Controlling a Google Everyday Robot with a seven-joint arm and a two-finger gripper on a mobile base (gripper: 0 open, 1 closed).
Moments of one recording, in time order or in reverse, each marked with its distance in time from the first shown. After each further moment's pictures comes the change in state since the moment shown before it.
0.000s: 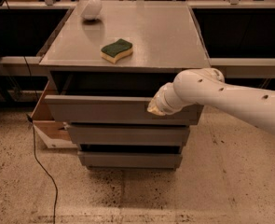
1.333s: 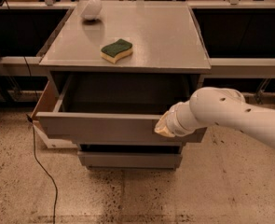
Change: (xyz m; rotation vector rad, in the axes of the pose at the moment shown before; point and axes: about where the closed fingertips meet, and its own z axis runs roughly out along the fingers) arm 0.029 0.074 -0.036 -0.093 -0.009 0.056
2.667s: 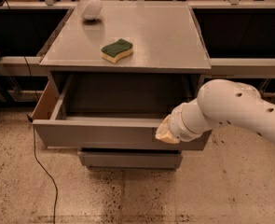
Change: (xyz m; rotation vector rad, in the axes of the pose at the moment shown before) arm -0.017 0.042 -0.053 -0.091 0.009 -0.021
